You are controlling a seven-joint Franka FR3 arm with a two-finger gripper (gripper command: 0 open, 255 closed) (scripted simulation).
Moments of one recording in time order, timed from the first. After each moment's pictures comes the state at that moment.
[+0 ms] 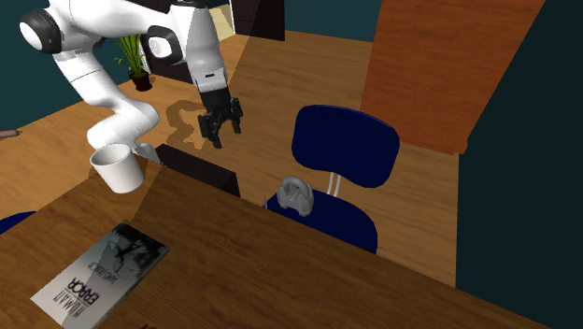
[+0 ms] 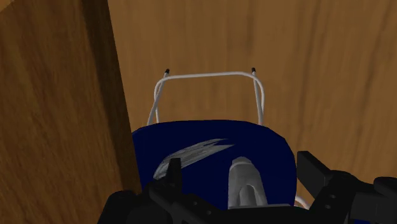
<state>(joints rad) 0.00 -0.44 0.10 -2.21 -0.06 1.95 0.06</state>
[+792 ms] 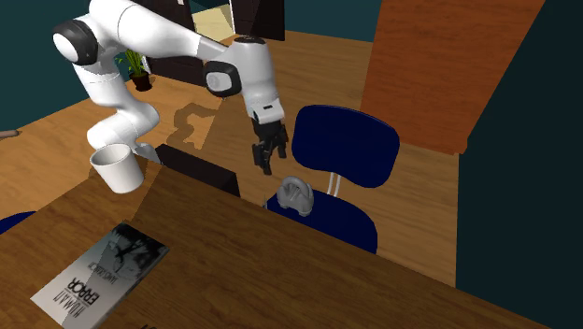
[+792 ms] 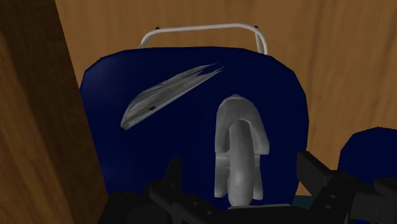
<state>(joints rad) 0.00 0.00 0.14 -1.92 -0.14 2.12 0.13</state>
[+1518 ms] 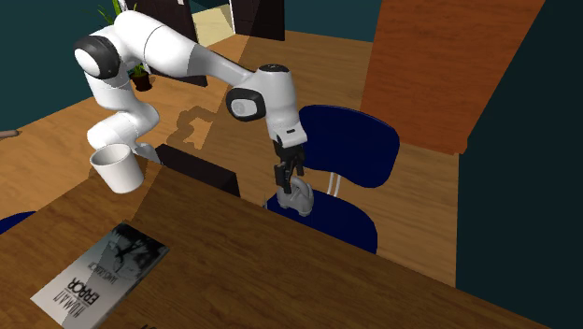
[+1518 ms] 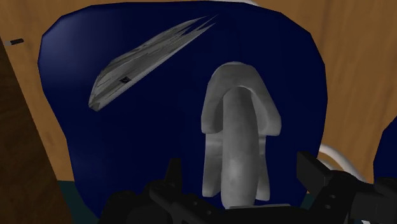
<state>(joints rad) 0.01 0.21 0.14 -1.81 -0.19 2.22 0.18</state>
